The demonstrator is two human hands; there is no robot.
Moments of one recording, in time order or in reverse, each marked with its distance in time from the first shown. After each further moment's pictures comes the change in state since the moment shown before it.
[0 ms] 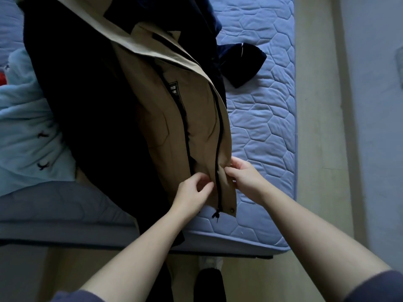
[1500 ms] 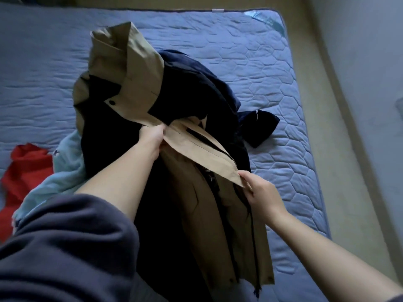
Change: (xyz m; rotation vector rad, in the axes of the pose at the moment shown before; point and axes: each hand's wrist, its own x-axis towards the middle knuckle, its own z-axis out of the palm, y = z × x) left_hand 0.229 0.138 -0.235 -0.495 0.330 -0.272; right_hand 0.062 -0.110 0.024 -0.902 0.432 -0.599
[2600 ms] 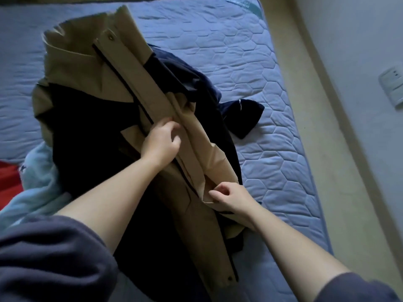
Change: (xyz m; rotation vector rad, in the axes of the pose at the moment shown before) left_hand -0.011 -0.031 0.043 0.974 -0.173 0.757; right_hand 0.014 0.018 0.049 0.292 -0.364 0.432
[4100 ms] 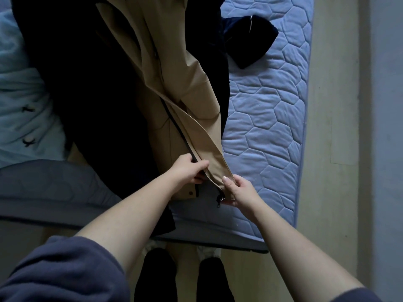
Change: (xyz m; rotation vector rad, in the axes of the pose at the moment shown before) left_hand -0.231 0.053 0.183 -0.879 -0.440 -0.793; right_hand -0.121 0.168 0.039 0.708 -0.136 0.319
